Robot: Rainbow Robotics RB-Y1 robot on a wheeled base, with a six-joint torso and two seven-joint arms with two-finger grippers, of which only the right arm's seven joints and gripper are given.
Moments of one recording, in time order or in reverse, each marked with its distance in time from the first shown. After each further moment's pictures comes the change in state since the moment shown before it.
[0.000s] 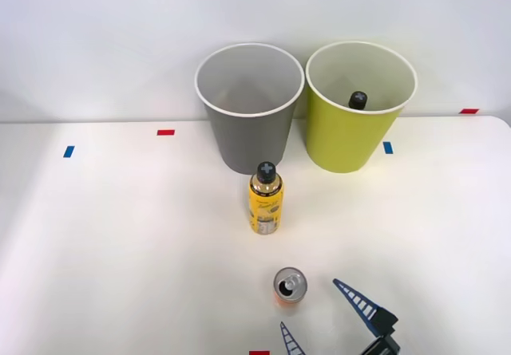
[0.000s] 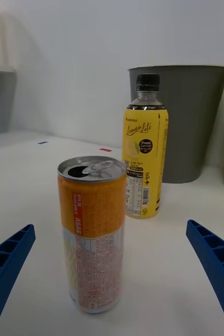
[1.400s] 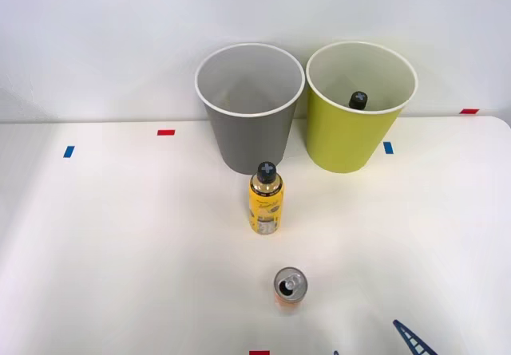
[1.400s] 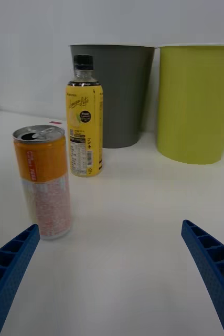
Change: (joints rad) arm 0.369 0.040 -0.202 -0.128 0.072 -0.026 -0.024
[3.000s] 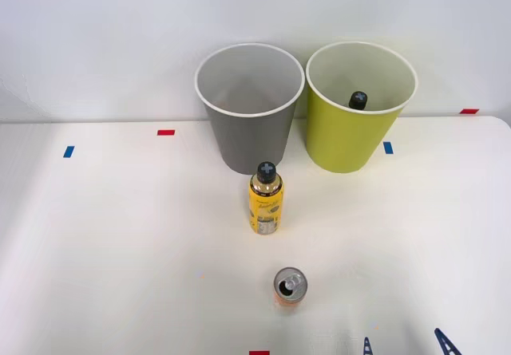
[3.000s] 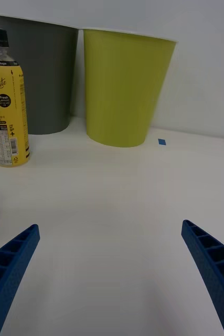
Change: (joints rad) arm 0.198 0.319 -0.178 -0.052 0.111 0.048 0.026
